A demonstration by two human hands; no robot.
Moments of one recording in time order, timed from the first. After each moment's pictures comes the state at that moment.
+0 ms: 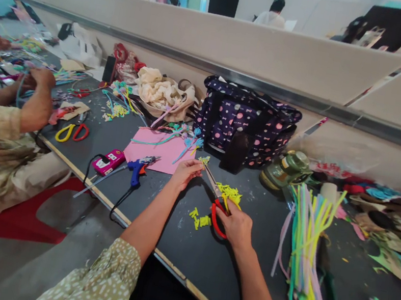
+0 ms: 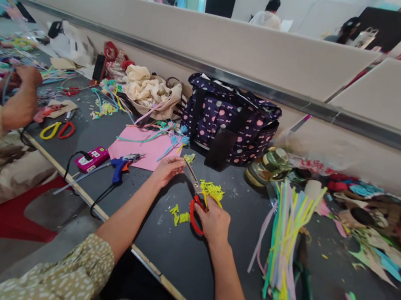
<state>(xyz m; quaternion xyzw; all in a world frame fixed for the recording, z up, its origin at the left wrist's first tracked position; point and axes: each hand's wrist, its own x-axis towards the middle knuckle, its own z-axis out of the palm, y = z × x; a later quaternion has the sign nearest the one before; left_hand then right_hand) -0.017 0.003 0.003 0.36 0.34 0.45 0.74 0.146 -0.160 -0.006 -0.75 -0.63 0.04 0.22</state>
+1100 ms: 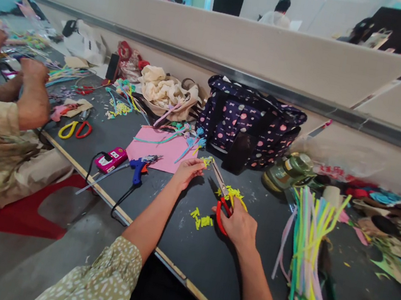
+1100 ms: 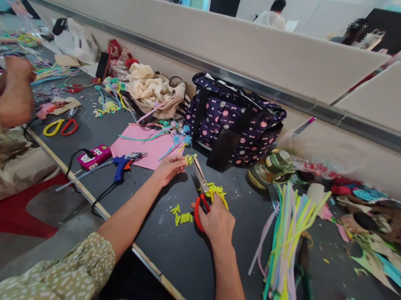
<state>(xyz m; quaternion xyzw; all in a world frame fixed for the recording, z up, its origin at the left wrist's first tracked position) -0.018 0.005 0.004 0.36 0.35 0.45 0.74 0.139 -0.157 0.013 -0.80 -0.59 0.04 0.15</state>
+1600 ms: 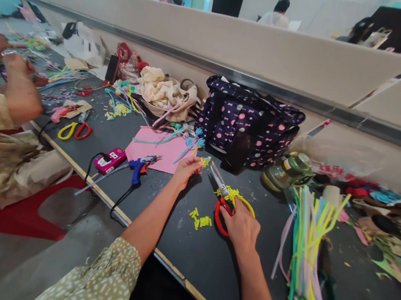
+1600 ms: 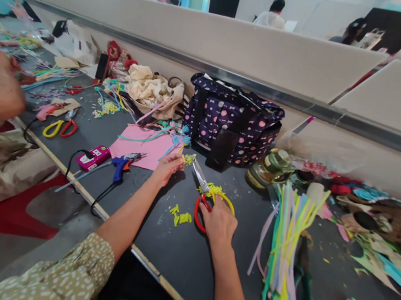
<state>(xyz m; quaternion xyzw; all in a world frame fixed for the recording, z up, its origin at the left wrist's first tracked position) -0.017 0.002 0.012 0.40 0.36 0.49 0.68 0.147 -0.159 0.005 -0.80 -0.59 -0.03 0.11</state>
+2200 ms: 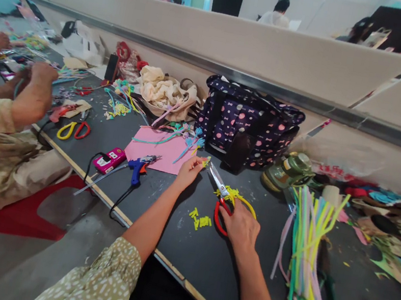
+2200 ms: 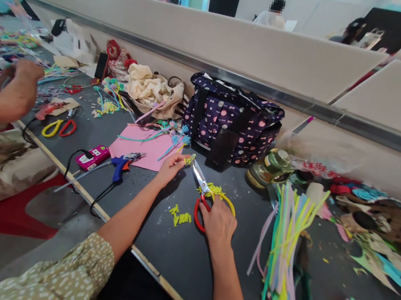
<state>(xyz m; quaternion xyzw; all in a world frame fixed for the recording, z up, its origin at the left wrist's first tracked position) -0.014 -0.001 0.007 0.55 0.36 0.49 0.58 0.147 -0.159 0.002 -0.80 -0.59 -0.07 0.08</state>
